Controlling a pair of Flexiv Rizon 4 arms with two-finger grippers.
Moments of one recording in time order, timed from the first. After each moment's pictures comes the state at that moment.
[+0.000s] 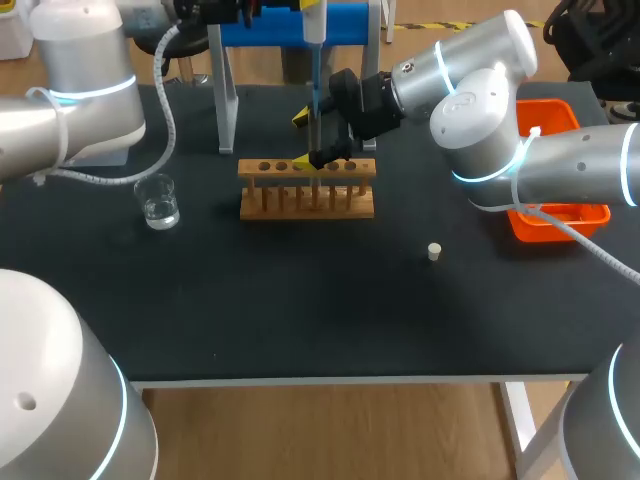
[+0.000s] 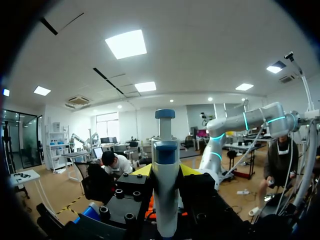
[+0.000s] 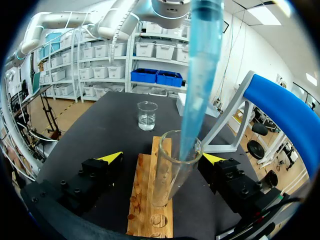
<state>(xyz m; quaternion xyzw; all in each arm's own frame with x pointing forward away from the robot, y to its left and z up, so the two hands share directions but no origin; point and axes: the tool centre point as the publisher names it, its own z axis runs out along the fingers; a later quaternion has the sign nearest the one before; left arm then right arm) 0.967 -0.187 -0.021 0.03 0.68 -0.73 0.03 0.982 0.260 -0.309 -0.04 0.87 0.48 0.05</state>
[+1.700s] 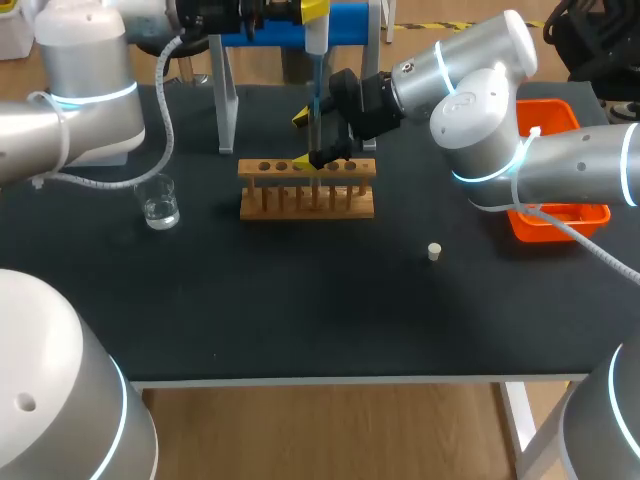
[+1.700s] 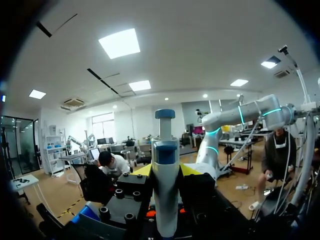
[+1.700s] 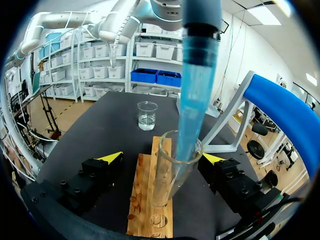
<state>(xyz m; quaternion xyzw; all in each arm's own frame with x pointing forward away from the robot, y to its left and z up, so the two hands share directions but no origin) 0.959 -0.192 -0.036 0.06 0.68 -0.73 0.03 0.982 0.260 -0.309 -0.04 0.87 0.48 0.05</state>
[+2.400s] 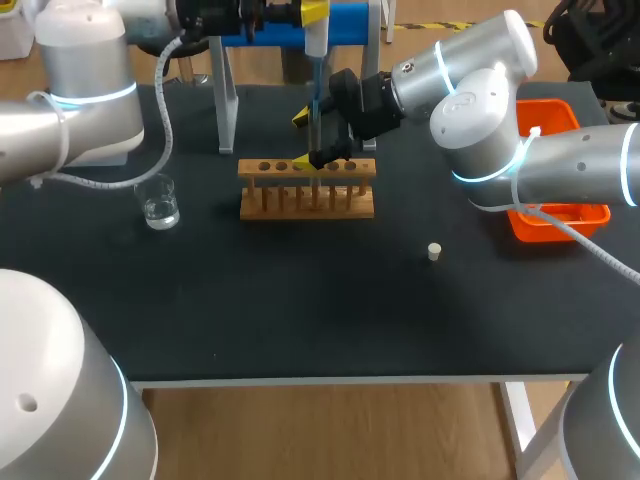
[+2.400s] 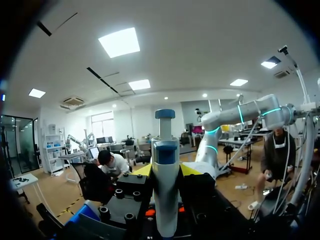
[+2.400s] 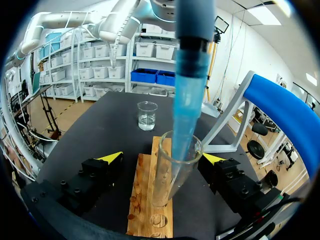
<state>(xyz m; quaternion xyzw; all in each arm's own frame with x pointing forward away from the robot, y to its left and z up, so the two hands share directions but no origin) 0.959 -0.192 -0.039 0.06 0.68 -0.73 0.03 0.982 0.260 -0.309 -0.04 0.87 0.48 0.05</state>
